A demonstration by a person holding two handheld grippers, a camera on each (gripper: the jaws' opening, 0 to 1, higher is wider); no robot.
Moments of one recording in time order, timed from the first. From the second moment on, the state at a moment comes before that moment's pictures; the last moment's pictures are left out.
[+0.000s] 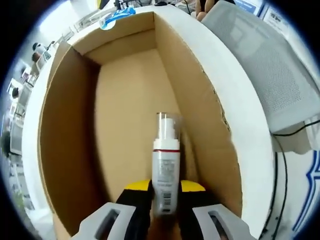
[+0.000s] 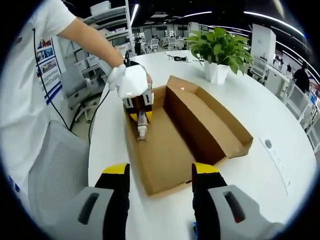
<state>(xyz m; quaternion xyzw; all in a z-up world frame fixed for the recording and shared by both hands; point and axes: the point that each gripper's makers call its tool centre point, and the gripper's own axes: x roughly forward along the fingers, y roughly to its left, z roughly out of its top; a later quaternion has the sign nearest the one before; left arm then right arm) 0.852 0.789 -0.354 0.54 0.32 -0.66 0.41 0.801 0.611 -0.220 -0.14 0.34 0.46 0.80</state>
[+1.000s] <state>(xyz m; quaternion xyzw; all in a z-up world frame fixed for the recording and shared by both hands) 0.849 0.784 -0.314 0.50 0.33 -0.64 0.48 0.792 0.621 -0.200 -0.15 0.31 0.48 0.81</state>
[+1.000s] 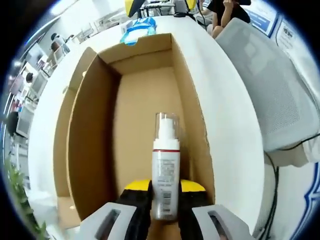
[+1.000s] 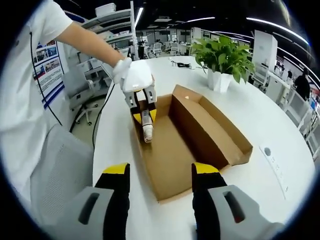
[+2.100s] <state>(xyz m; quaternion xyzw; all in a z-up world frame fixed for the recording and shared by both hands) 0.824 0.691 -0.219 0.31 0.29 -0.61 0.68 0.763 0.592 -0.143 -0.13 0.28 0.46 0.83</state>
